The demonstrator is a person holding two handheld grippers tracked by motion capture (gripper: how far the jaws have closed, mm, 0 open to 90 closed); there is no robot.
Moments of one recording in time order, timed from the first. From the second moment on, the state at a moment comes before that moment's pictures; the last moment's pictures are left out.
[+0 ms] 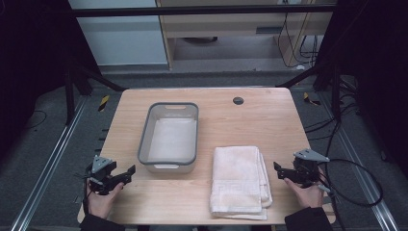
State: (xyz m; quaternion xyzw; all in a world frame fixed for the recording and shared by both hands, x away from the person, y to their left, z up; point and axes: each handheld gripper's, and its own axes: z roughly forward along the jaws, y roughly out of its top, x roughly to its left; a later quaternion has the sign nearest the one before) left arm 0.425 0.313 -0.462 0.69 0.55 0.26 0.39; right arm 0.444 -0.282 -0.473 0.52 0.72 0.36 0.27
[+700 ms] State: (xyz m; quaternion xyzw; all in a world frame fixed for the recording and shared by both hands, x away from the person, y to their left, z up) left arm 0.420 0.302 -0.447 0.69 0.53 0.25 0.42; right arm 0.443 -0.280 -0.462 0.52 0.72 0.39 0.25
